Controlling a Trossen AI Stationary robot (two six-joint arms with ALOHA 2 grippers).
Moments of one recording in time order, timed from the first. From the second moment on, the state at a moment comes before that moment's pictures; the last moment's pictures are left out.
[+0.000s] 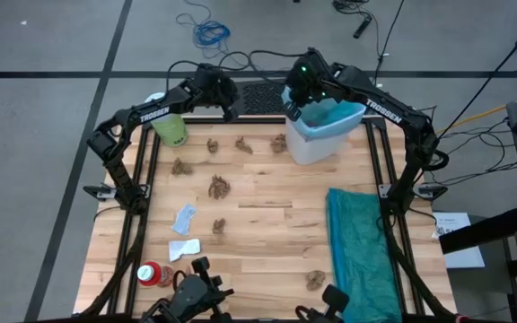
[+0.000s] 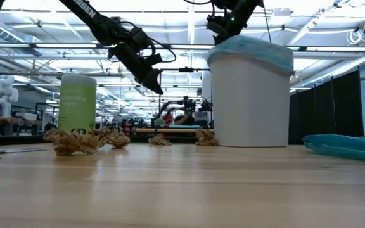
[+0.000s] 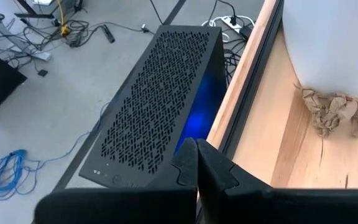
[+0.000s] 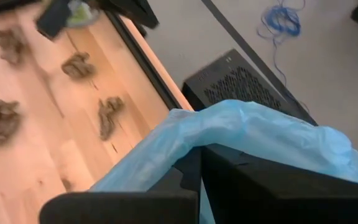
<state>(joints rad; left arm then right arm) 0.86 1.72 1.32 -0.23 0.21 0.45 -0.62 1.76 1.88 -0.93 0.05 -0.09</state>
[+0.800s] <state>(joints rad) 0.68 1.75 1.32 -0.49 0.47 0.69 -0.52 1.76 1.89 -0.89 -0.05 -0.12</state>
